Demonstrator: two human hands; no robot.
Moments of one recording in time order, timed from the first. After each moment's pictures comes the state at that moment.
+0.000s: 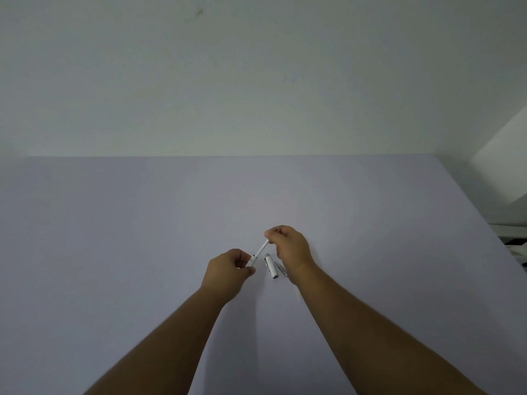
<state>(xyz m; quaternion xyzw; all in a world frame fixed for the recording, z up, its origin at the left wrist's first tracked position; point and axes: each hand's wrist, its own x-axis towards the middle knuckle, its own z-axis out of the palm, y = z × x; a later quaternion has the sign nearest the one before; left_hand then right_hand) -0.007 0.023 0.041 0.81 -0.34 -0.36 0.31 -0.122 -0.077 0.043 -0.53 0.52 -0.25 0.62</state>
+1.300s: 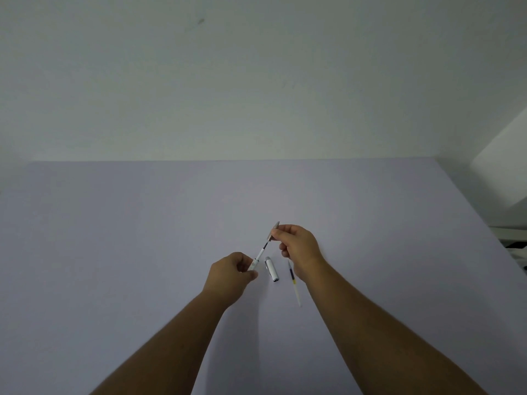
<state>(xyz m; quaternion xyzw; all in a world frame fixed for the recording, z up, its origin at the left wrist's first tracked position) -0.008 0.021 0.037 0.81 -0.33 -0.37 0.30 -0.128 -0.091 0.049 -0.48 0.53 -0.27 0.65</state>
